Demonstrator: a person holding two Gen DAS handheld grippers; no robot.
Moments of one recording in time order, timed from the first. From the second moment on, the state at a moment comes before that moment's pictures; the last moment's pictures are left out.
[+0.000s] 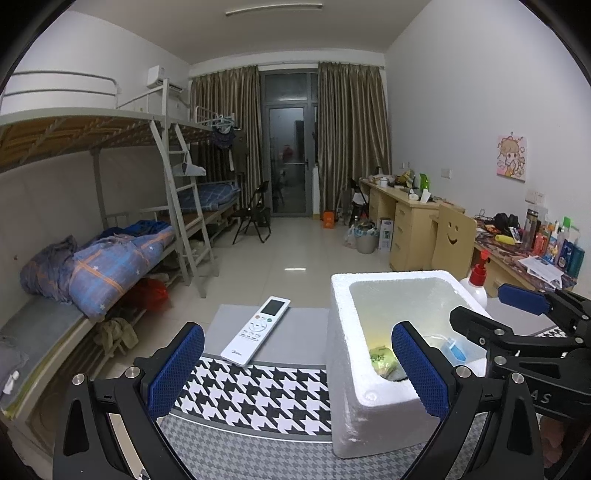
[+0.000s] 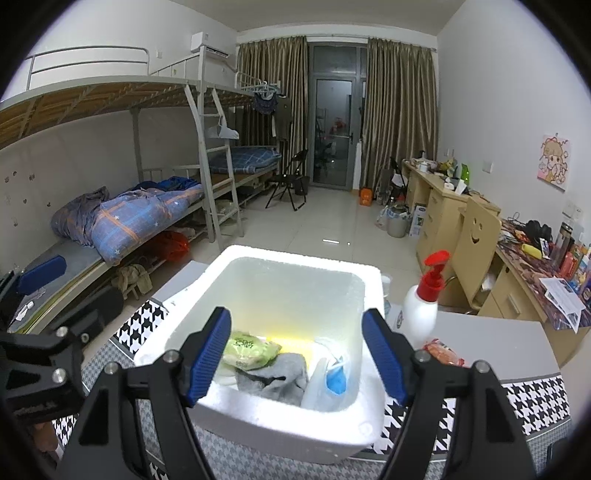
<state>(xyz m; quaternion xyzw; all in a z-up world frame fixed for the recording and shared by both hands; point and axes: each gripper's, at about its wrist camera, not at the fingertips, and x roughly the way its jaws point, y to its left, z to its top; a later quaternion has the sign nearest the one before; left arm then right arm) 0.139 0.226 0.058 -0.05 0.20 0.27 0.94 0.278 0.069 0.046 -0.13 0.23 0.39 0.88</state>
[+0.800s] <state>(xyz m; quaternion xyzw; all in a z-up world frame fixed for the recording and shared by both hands) 0.064 0.172 0.067 -0.06 0.17 0.24 0.95 0.207 -0.001 0.063 -0.09 0.18 0.39 0.90</state>
